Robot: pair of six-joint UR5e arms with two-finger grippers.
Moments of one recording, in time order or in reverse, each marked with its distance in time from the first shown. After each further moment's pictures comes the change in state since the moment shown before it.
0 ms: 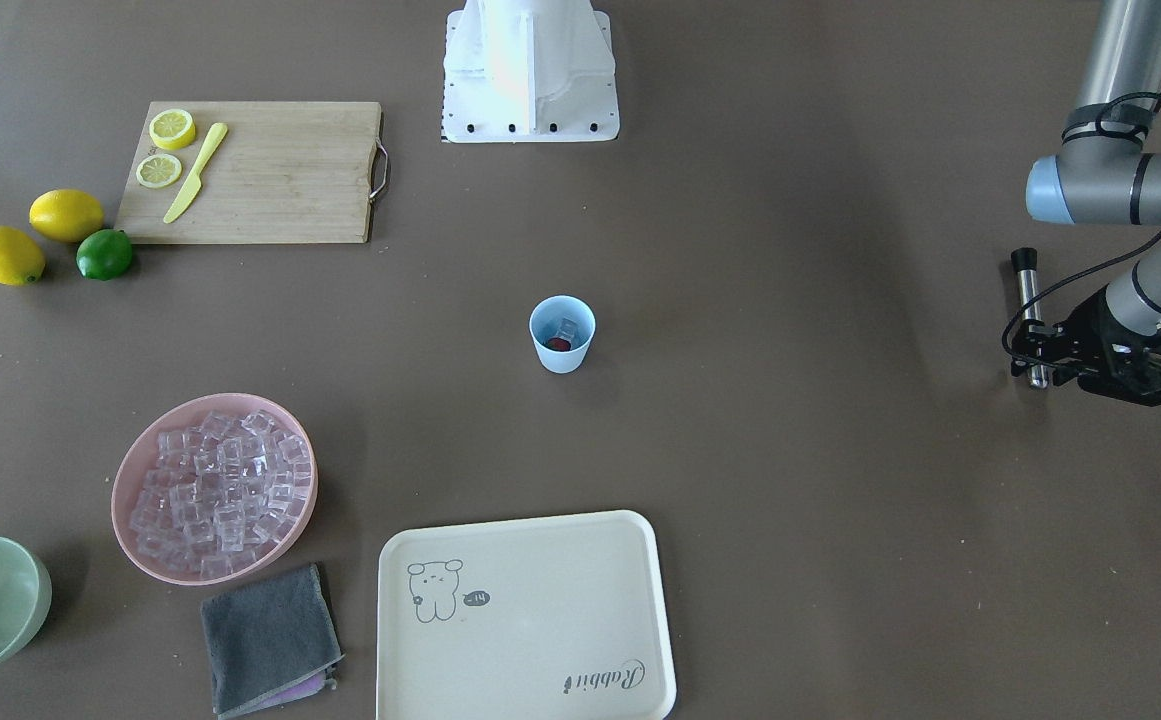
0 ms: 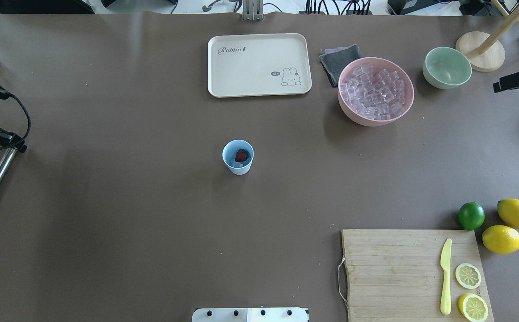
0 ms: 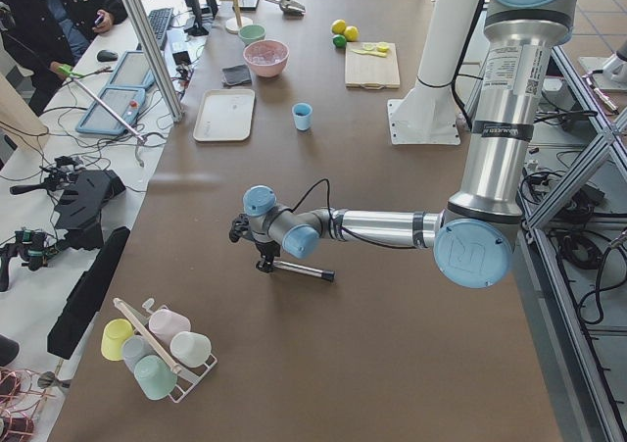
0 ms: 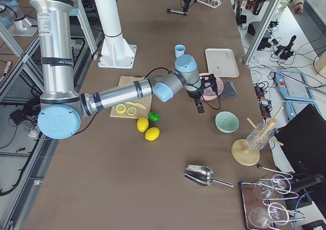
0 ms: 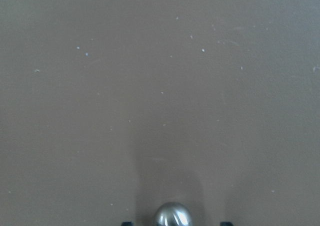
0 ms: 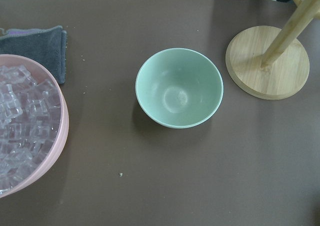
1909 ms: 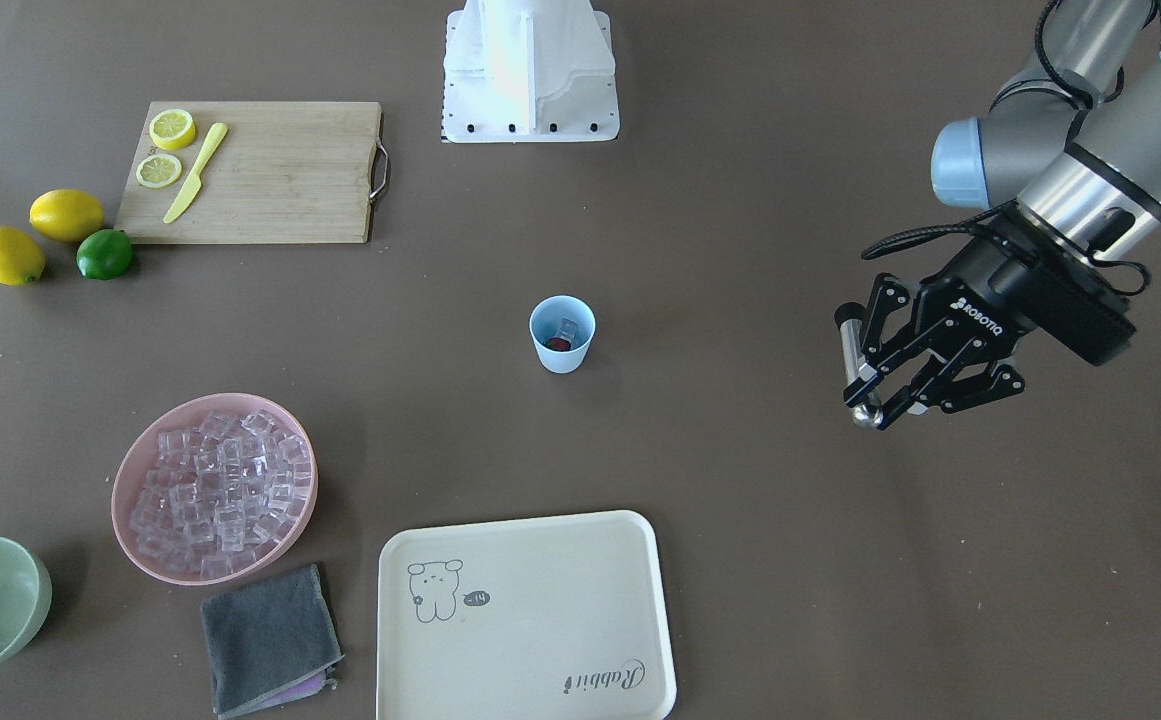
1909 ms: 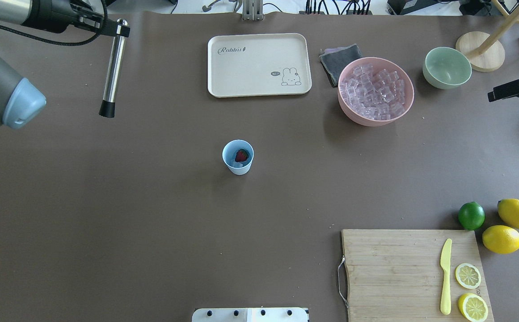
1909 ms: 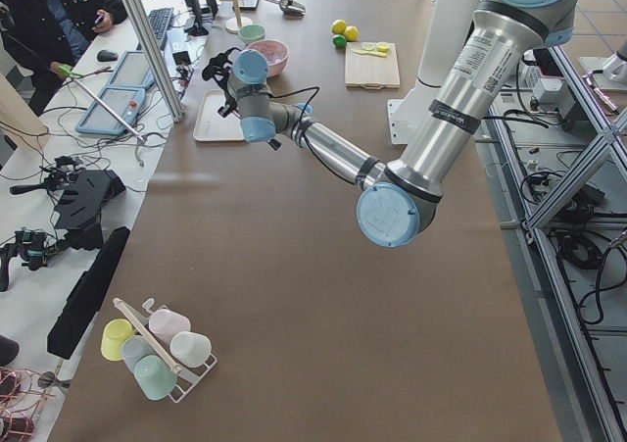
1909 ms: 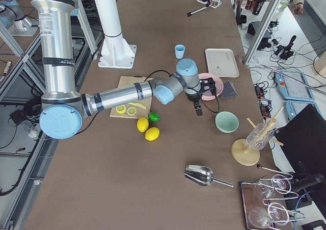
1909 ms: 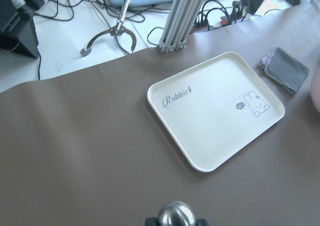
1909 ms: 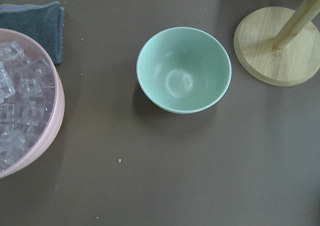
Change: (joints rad) left arm 0.018 -0.372 -0.212 -0.373 0.077 -0.352; right arm -0.024 0.005 -0.034 -0.003 0.016 -0.029
